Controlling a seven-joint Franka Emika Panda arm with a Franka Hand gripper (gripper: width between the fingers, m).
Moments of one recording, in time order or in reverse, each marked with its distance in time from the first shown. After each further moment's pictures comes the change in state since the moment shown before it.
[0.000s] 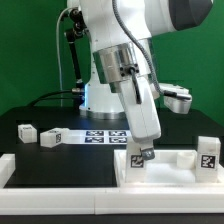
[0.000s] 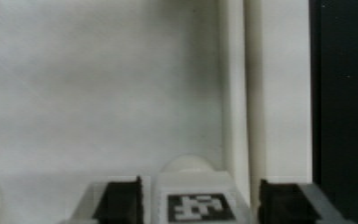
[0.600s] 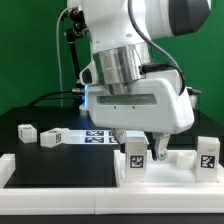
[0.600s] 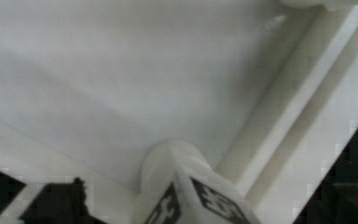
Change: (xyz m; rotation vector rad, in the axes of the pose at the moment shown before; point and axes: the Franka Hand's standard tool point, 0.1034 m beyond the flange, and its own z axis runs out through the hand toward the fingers) arm 0.008 0.008 0.003 -0.020 0.037 -0.674
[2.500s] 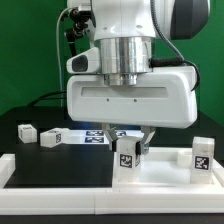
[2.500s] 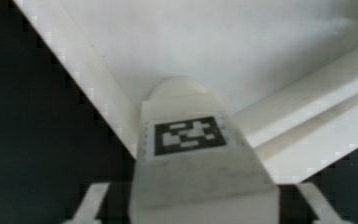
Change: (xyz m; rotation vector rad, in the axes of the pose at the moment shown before) arm 0.021 0.003 -0.013 -0.107 0.116 -0.333
